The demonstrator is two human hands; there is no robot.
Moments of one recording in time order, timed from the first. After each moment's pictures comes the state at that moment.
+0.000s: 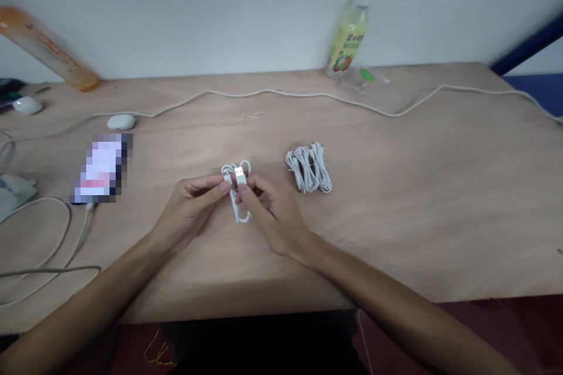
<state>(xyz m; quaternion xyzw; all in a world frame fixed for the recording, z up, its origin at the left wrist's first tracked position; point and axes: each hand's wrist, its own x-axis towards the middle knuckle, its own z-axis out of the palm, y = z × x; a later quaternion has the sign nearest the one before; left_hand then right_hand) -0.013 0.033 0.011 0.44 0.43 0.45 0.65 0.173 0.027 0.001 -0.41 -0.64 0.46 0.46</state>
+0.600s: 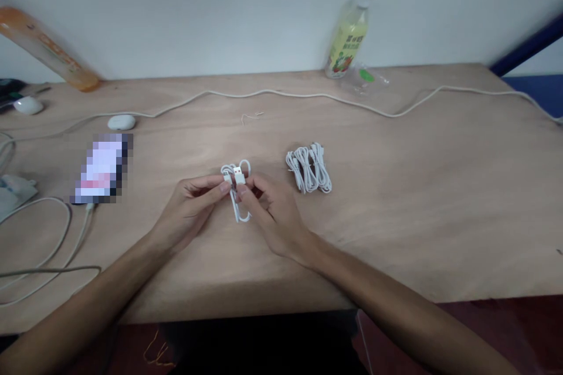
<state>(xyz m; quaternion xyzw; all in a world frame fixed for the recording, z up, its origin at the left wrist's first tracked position) -0.014 0.034 0.010 0.44 0.43 0.45 0.65 0.171 0.026 0.000 -0.40 -0.65 0.45 0.46</state>
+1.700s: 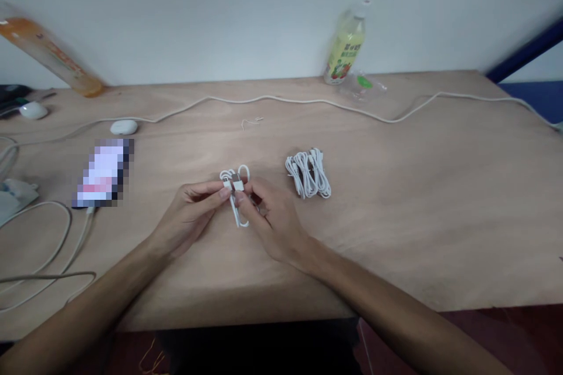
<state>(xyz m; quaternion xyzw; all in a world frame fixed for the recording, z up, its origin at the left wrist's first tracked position) -0.015 0.033 0.008 0.43 0.43 0.44 0.66 0.172 0.026 -0.001 -0.41 -0.68 0.41 0.45</state>
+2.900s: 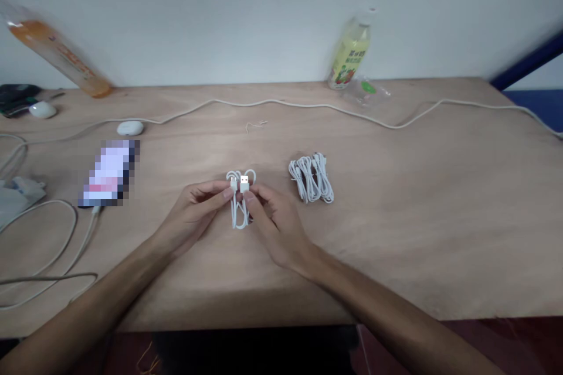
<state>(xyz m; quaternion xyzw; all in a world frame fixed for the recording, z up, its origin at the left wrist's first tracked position) -0.018 0.037 0.005 0.43 0.42 0.44 0.66 0.169 0.024 -0.003 -0.40 -0.60 0.51 0.47</state>
